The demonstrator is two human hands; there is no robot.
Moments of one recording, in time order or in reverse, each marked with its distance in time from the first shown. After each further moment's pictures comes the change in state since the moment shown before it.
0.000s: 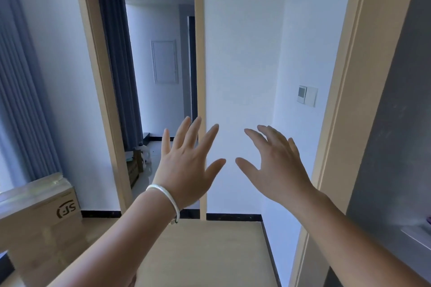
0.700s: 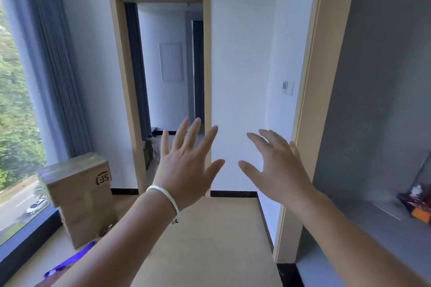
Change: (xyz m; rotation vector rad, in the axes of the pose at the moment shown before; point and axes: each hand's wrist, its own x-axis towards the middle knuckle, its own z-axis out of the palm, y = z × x) left_hand -0.262 0.060 -0.202 -0.005 -0.027 -0.023; right_hand -0.256 -0.138 -0.162 -0.006 -0.056 0.019
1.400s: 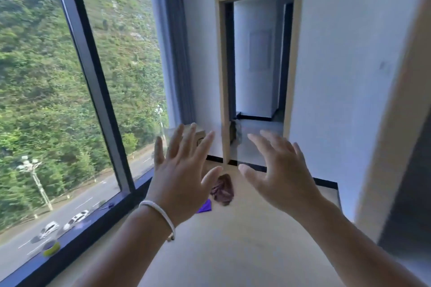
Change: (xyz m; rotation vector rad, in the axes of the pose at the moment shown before) left_hand -0.290 0.070 -0.197 0.283 -0.004 -0.340; right_hand -0.217 -0.127 -0.099 0.377 -0.080 -0.331
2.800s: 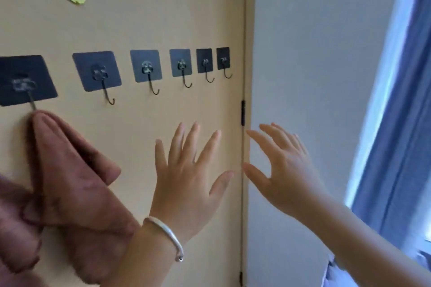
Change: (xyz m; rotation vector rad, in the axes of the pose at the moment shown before) left_hand -0.720 -0.087 -0.552 1.110 -0.003 -1.467; right_hand -0.449 -0.780 -0.067 1.115 -0.464 -1.415
